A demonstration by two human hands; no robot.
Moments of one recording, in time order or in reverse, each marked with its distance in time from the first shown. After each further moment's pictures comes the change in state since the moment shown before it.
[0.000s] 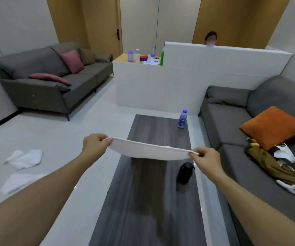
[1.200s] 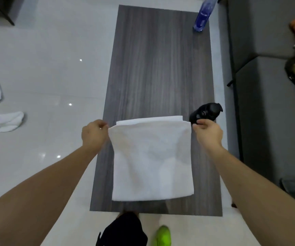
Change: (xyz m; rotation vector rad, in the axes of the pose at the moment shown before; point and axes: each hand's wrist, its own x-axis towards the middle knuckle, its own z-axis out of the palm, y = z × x) left_hand 0.131 -0.231 0.216 0.370 -0.269 -0.342; right_hand 0.090 0.206 0.217 -0.098 -0.055 0.694
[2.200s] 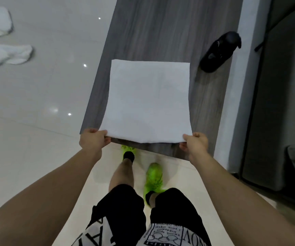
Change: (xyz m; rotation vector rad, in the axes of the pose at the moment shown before) left_hand -0.229 -0.149 0.143 -0.767 0.181 -0.776; right_hand -0.129 0.232 0.024 0.432 -0.181 0.528
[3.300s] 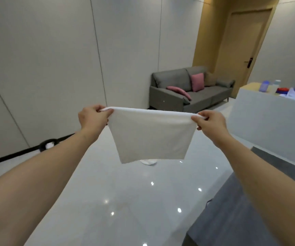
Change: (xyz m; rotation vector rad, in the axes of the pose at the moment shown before) left_hand -0.180 0.197 -0.665 -0.429 0.586 0.941; right_hand -0.641 -0.154 0.222 -0.392 -0.673 -1.581
